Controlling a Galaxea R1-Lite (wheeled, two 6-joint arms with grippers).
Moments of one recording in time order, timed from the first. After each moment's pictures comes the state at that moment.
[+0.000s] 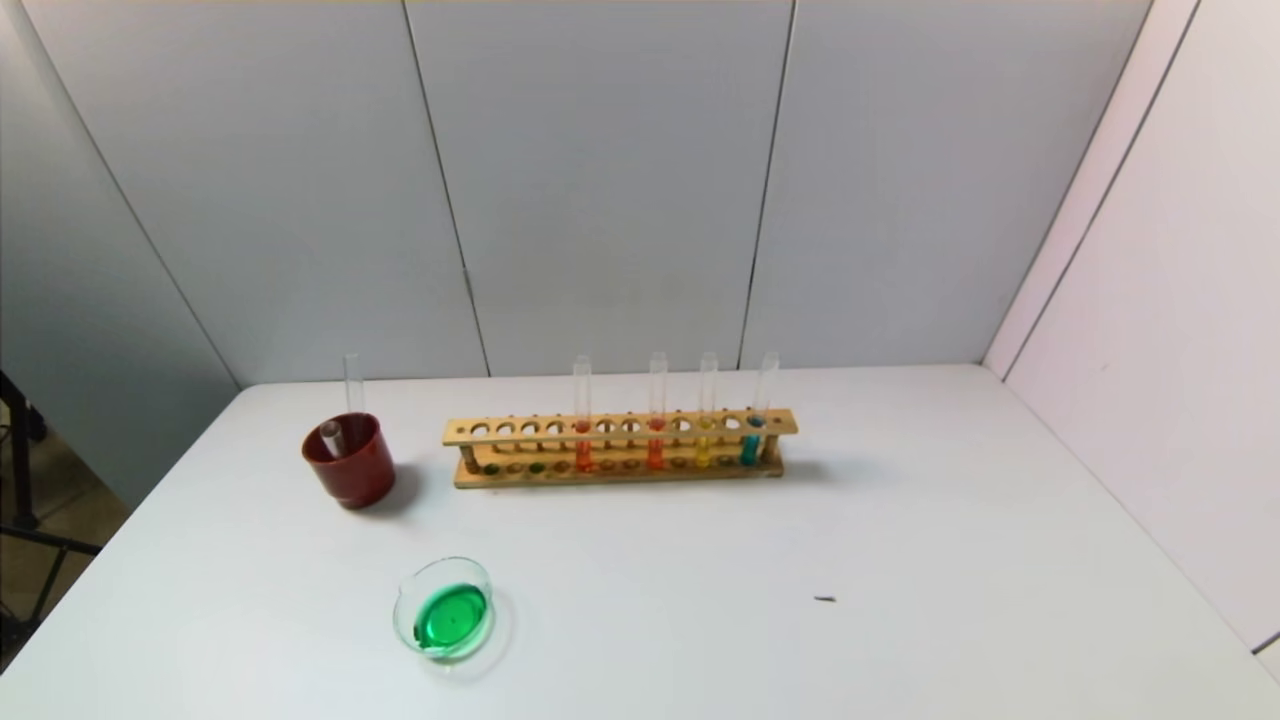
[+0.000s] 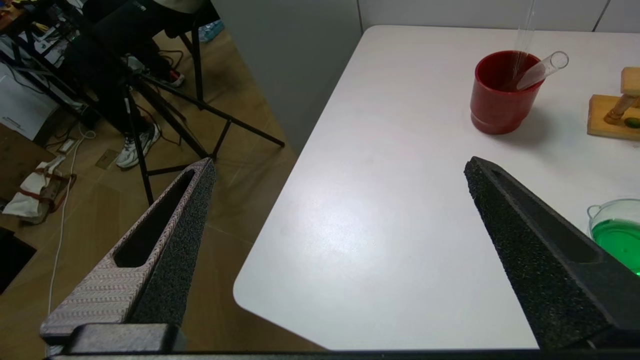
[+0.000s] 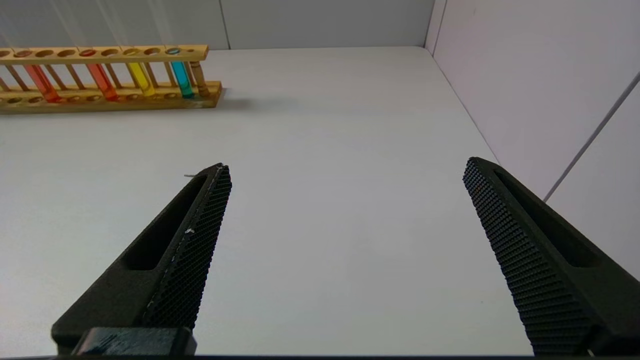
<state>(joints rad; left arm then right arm) -0.10 0.52 -0.66 0.37 0.60 0.03 0.00 0.00 -0.01 0.03 -0.01 0.01</state>
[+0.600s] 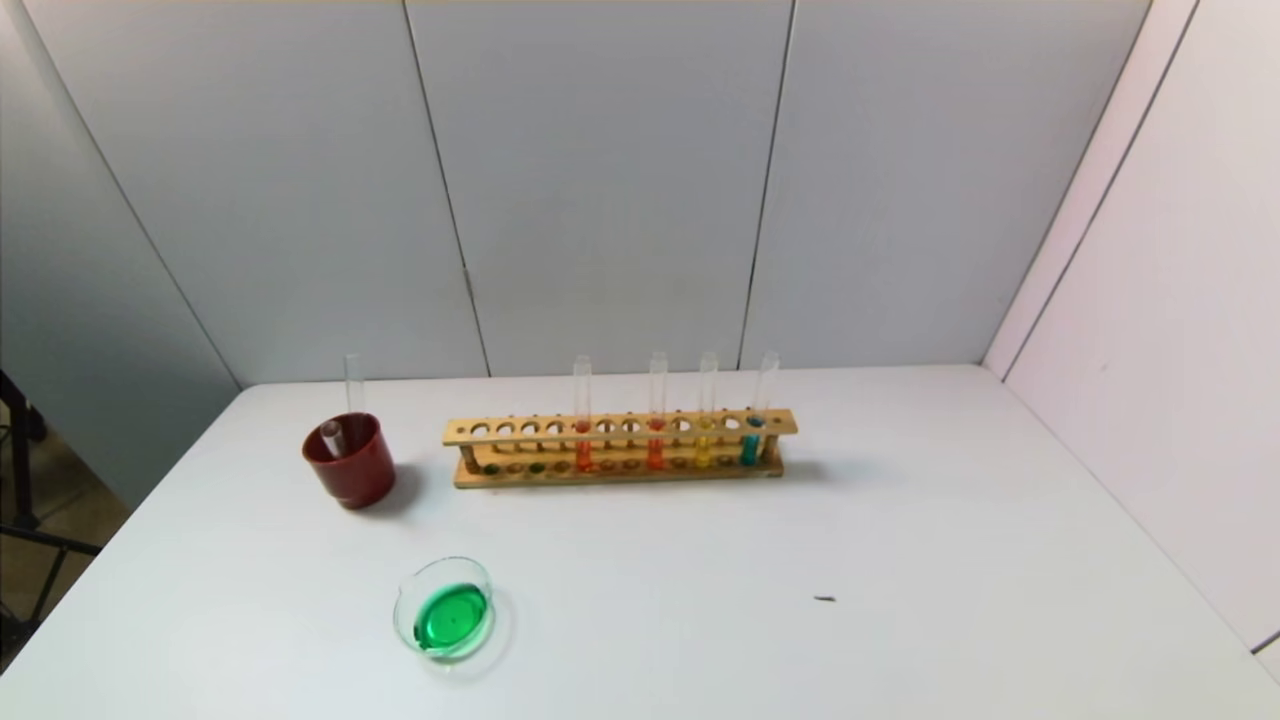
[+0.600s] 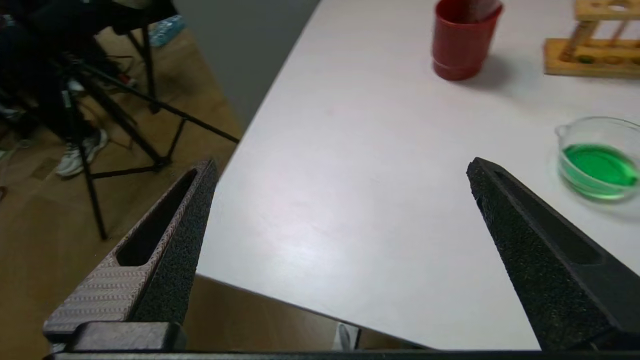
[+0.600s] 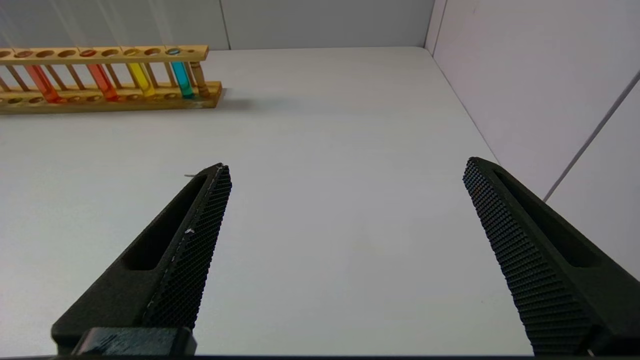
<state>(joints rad) -0.01 0.13 -0.35 0.40 0.36 0.04 0.00 0.00 -0.01 0.03 -0.01 0.01</state>
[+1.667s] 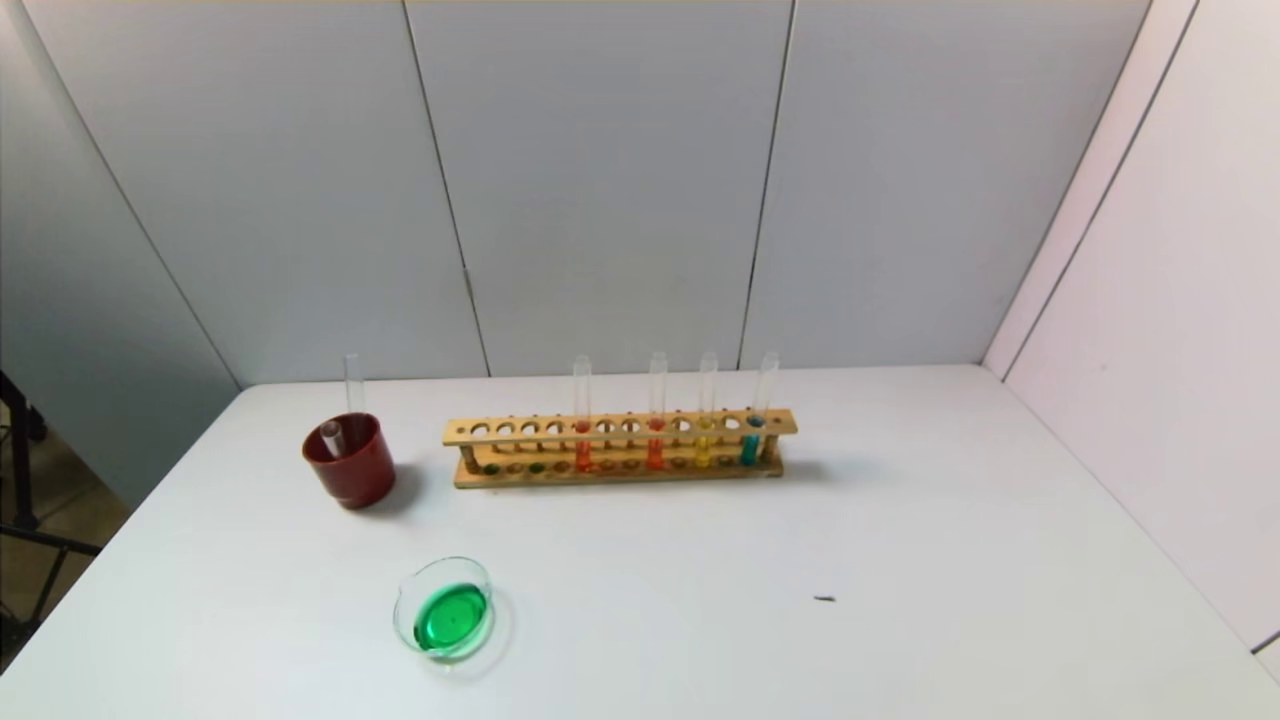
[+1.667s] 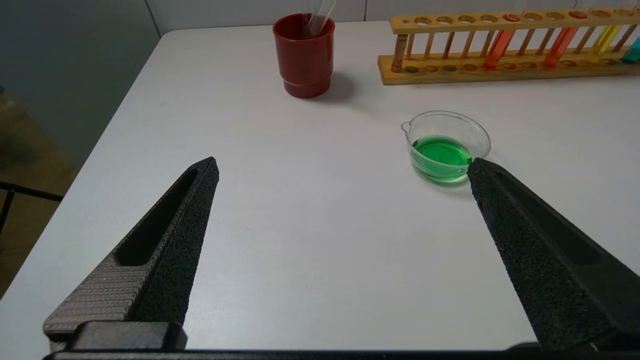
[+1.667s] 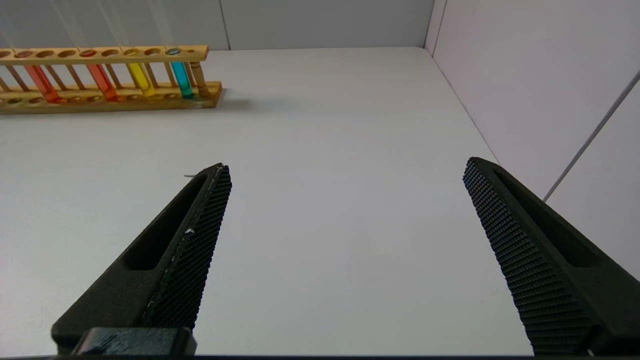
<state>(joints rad) 0.00 0.00 -0.04 0.09 0.00 -0.01 0.00 0.00 -0.01 0.03 -0.01 0.01</state>
